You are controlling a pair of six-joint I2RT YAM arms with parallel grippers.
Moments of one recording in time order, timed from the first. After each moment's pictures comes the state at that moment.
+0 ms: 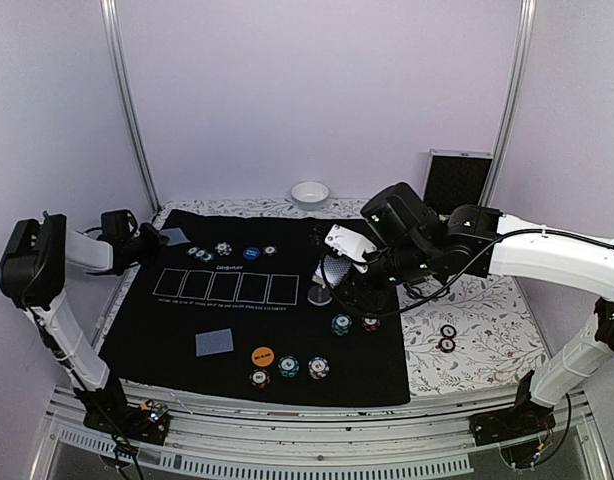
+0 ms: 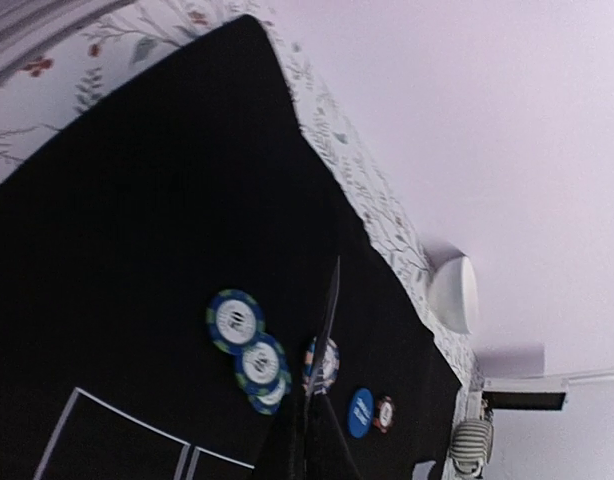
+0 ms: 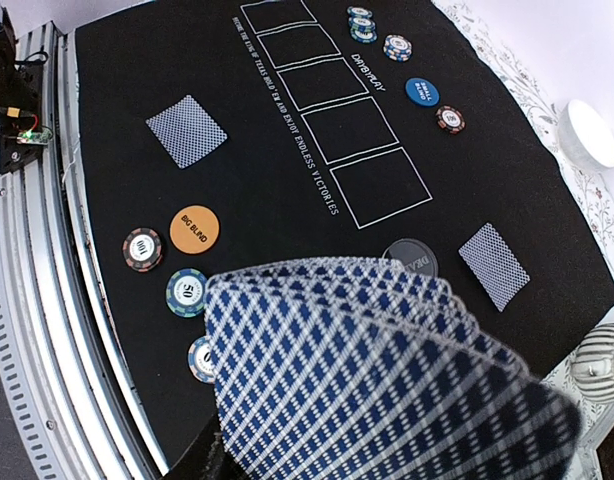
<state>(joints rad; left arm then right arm) 0.13 1.72 0.84 0.39 0.34 -0.90 1.06 1.51 1.36 -0.65 0.05 -0.14</state>
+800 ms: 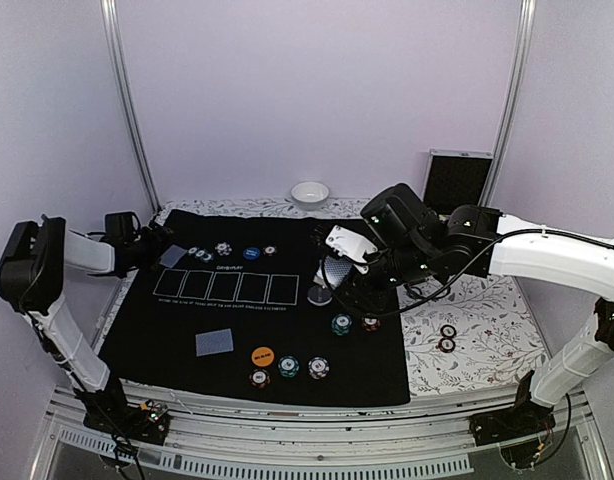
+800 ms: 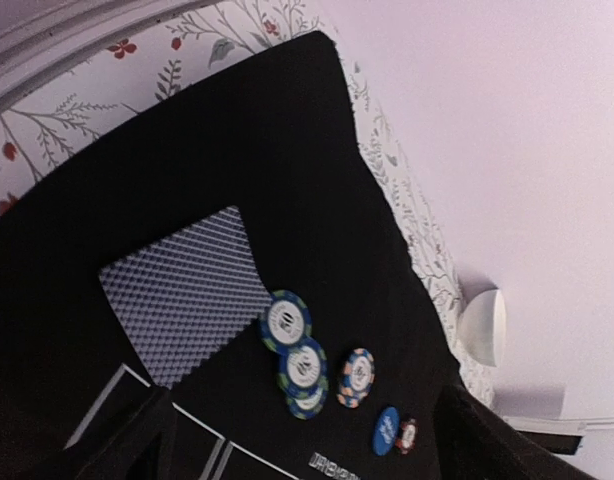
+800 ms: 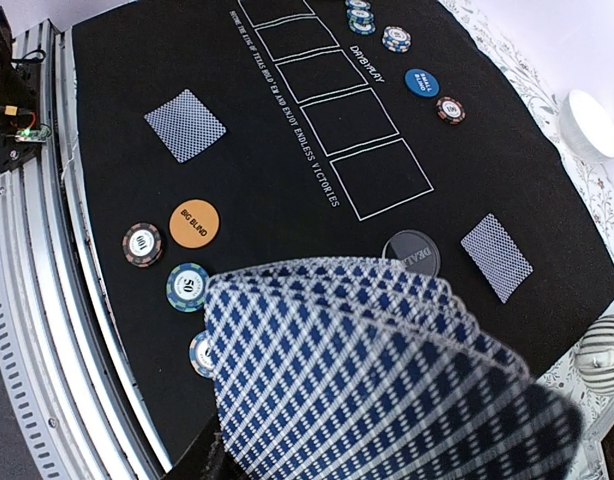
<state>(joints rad) 0.12 1.76 0.82 0.36 0.20 -0.97 1.06 1.51 1.36 -0.66 0.05 -0.12</state>
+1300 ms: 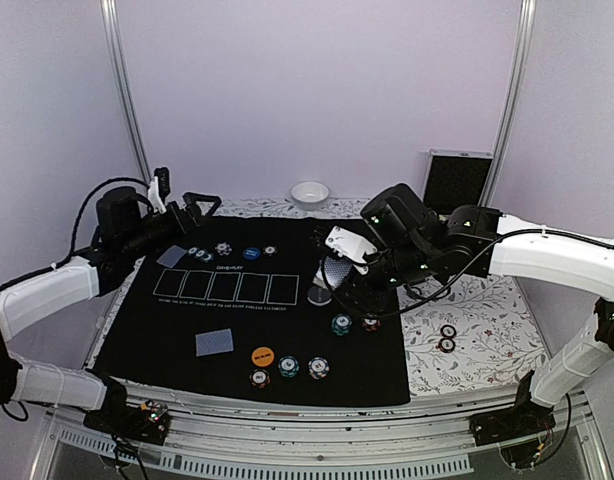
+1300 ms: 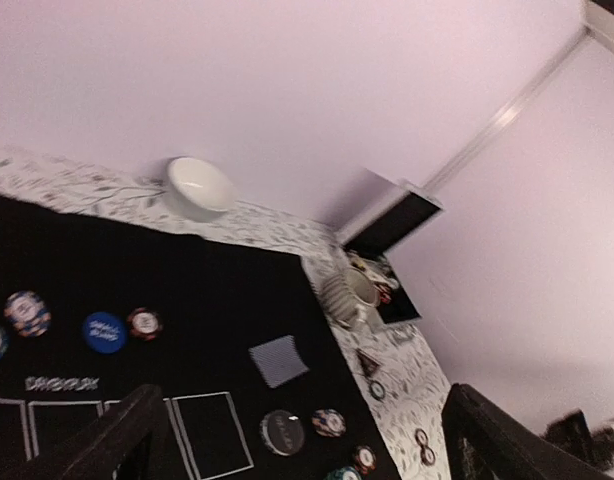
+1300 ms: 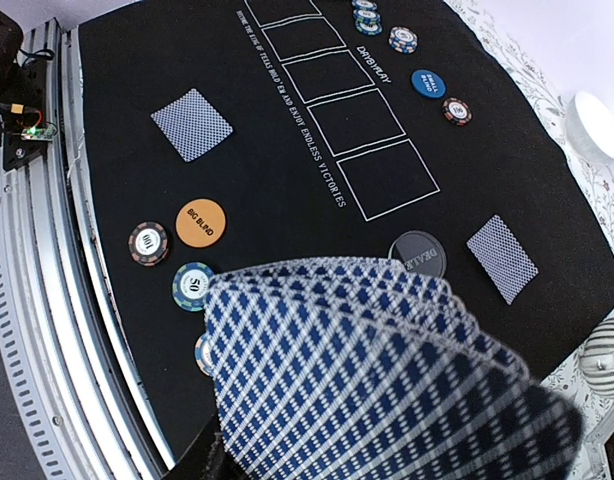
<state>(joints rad) -0.30 1.17 0.72 0.28 0.23 -0.70 1.07 1.51 1.36 -0.66 0.04 -0.12</state>
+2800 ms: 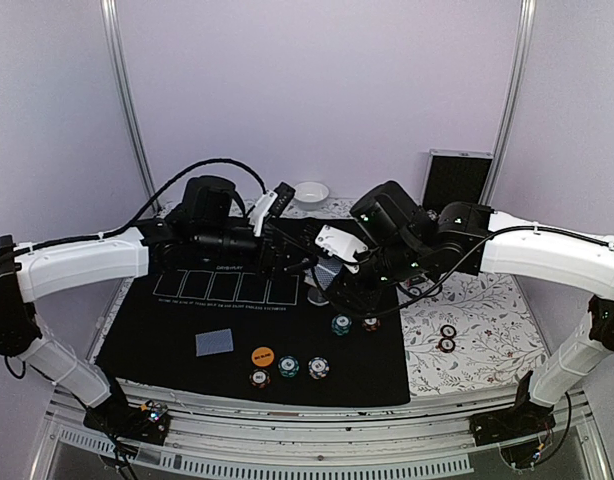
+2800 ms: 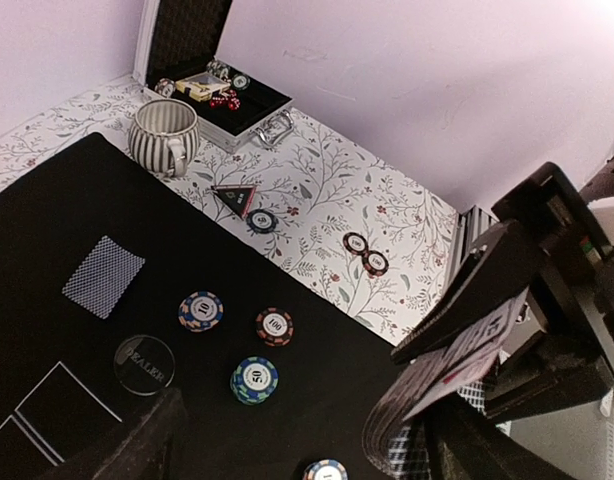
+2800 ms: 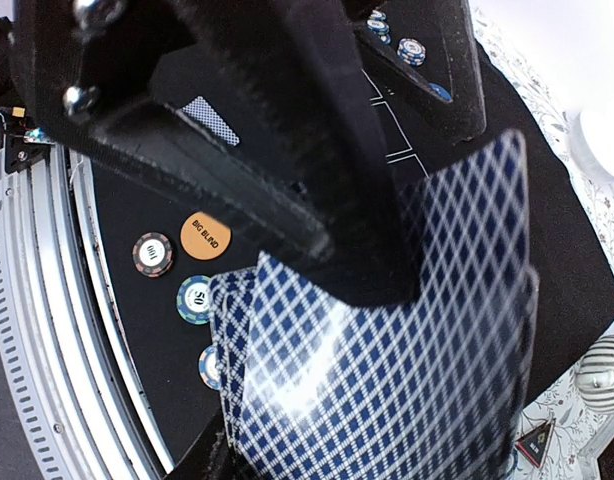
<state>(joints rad) -0.79 1.46 1.10 -0.06 0.41 -0.19 1.09 1.55 1.41 -0.67 0.03 -0.14</state>
